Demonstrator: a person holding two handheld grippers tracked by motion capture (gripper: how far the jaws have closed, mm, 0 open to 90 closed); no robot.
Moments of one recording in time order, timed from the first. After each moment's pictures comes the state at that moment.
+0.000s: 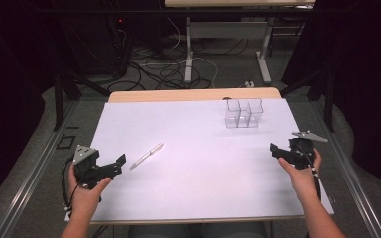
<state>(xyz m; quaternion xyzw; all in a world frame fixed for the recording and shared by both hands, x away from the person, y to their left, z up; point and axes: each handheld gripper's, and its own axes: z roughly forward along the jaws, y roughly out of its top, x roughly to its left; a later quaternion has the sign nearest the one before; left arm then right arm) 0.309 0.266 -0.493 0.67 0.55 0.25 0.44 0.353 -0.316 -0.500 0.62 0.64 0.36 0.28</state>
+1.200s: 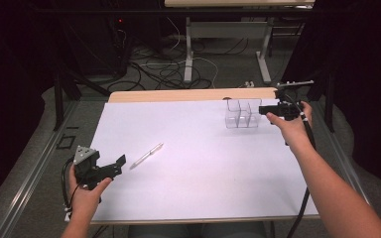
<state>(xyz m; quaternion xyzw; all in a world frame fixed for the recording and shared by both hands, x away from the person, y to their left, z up) 0.309 0.266 -0.495 0.67 0.55 0.25 0.44 0.437 -0.274 -0.393 0.62 0.68 0.32 0.24</state>
